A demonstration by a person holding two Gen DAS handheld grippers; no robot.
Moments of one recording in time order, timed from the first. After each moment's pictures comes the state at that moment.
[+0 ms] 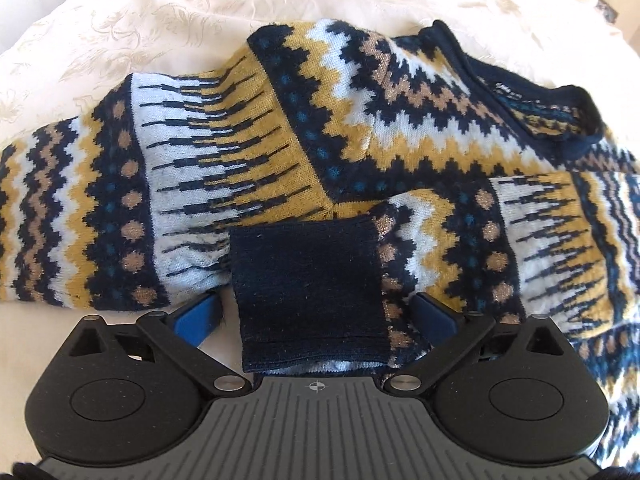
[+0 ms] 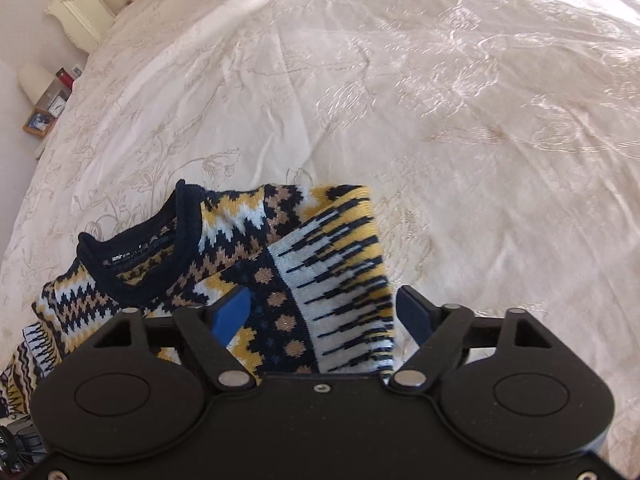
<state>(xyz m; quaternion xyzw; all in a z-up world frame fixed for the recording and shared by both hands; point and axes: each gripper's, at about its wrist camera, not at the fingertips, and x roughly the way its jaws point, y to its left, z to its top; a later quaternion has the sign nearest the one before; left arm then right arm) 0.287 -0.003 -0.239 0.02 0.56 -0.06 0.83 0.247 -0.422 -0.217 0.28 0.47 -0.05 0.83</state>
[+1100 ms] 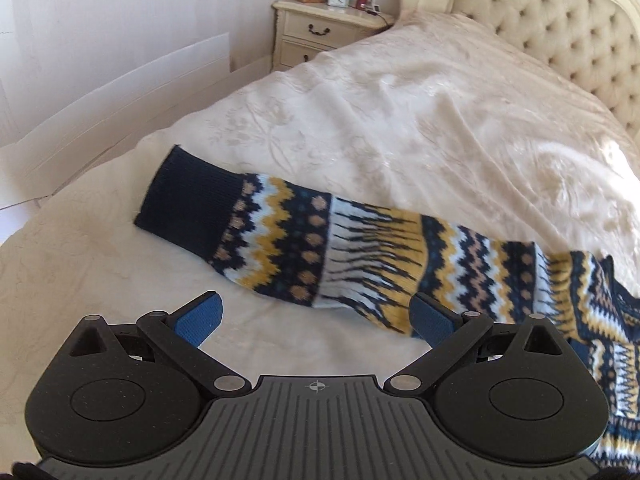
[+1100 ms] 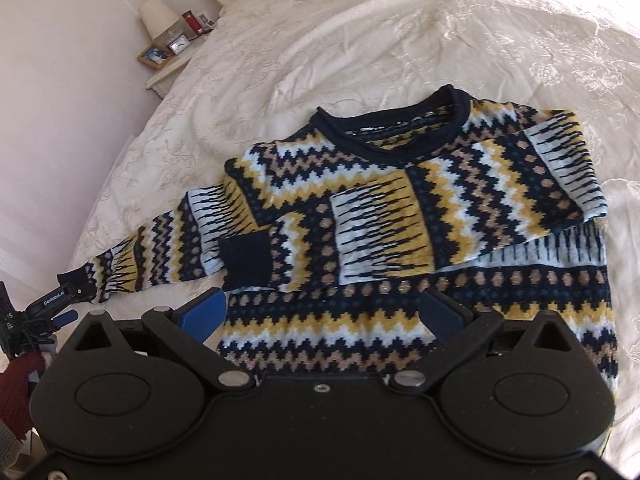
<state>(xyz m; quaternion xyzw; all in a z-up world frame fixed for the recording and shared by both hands) 0.216 0.283 -0.145 -0.12 0.43 0.12 0.89 0.157 -0.208 -0.125 0.23 0.46 0.10 0.85</state>
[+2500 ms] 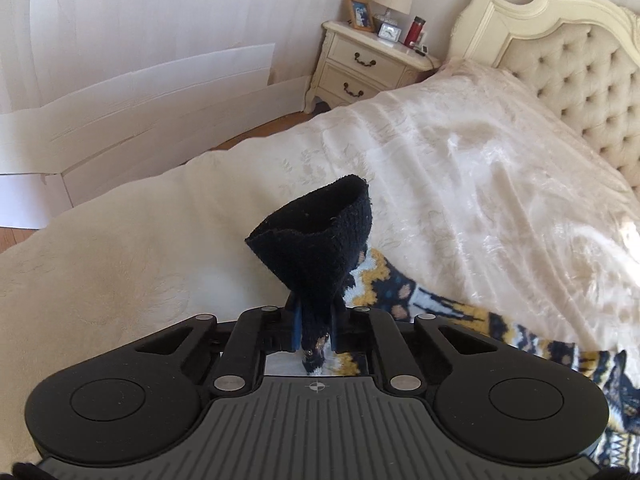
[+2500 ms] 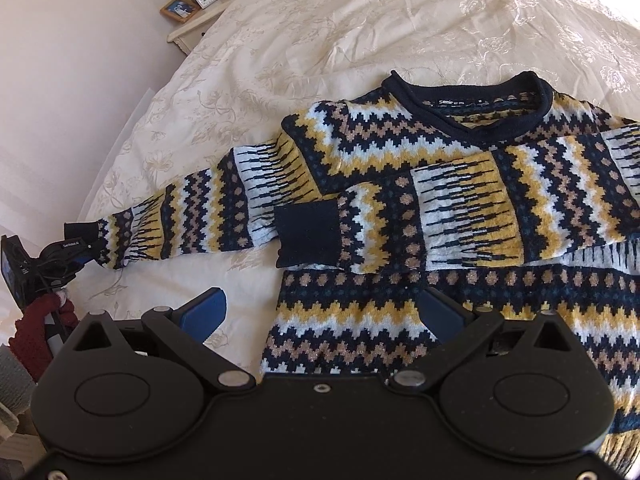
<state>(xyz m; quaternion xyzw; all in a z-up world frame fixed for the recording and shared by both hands) 0.239 0.344 -0.147 -0.20 0.38 0.15 0.89 0.179 -0.148 -0.121 0.20 0.50 0.13 0.83</state>
